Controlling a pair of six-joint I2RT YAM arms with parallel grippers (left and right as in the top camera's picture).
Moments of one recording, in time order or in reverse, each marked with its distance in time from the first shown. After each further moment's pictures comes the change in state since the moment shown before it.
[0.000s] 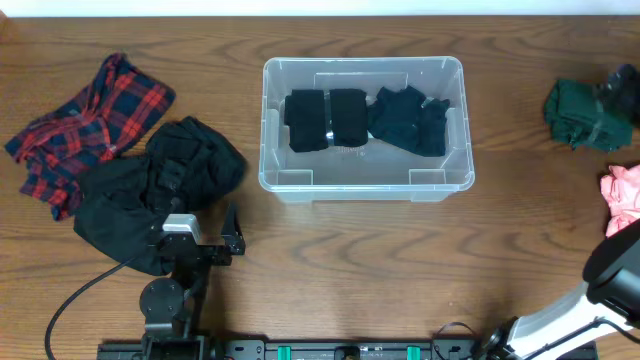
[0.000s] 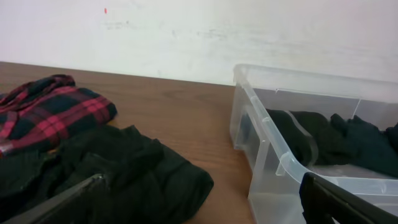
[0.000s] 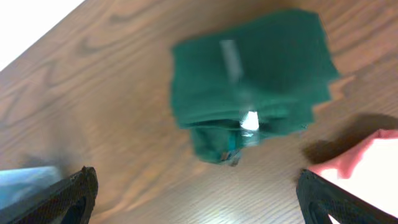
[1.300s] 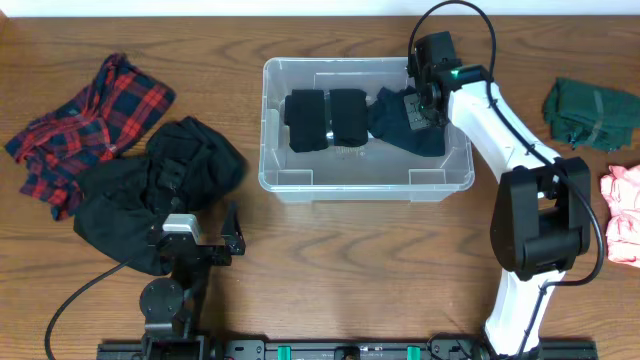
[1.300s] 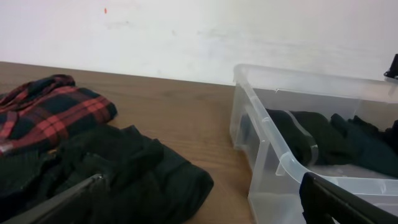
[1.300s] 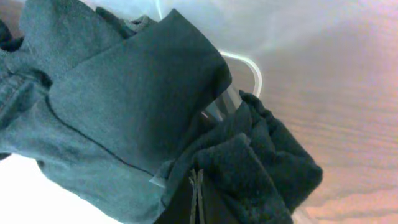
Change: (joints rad) left arm 0.000 0.000 0.000 0.000 0.000 0.000; right arm 0.850 0.153 -0.057 0.005 0.429 -0.101
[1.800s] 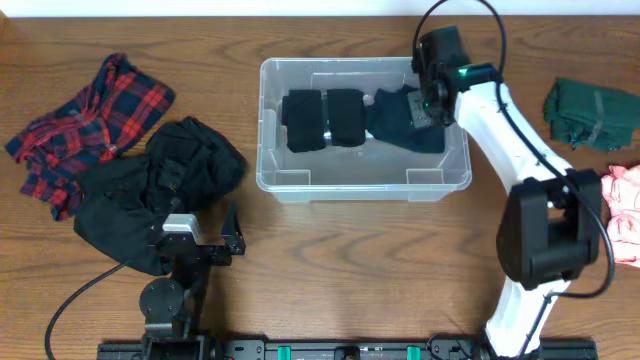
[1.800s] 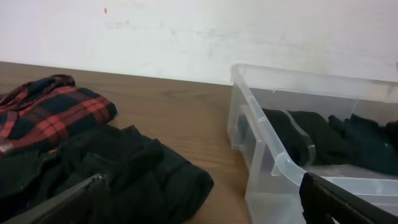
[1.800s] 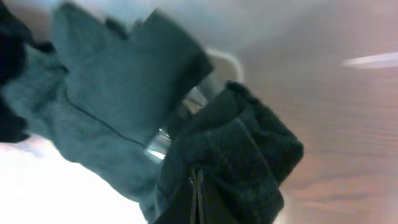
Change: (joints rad) left arm 0.000 0.000 0.000 0.000 0.000 0.000; right arm 0.000 -0.044 -0.022 -0.004 0.002 0.005
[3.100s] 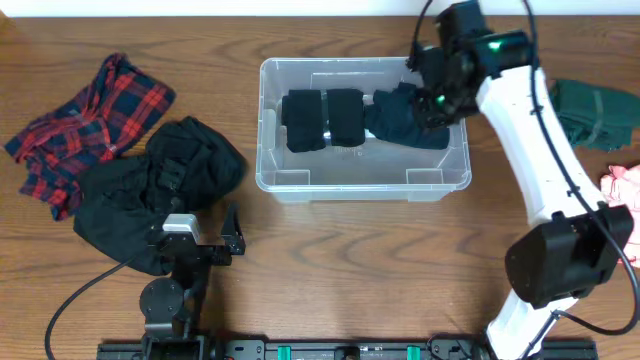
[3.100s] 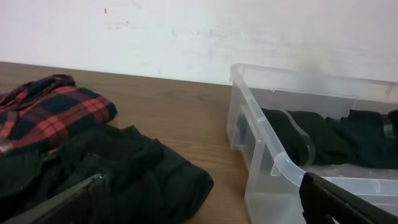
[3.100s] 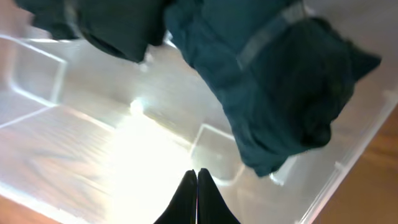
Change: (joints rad) left arm 0.000 0.000 0.000 0.000 0.000 0.000; right arm 0.014 -0.108 0.248 -0.490 -0.238 -0.086
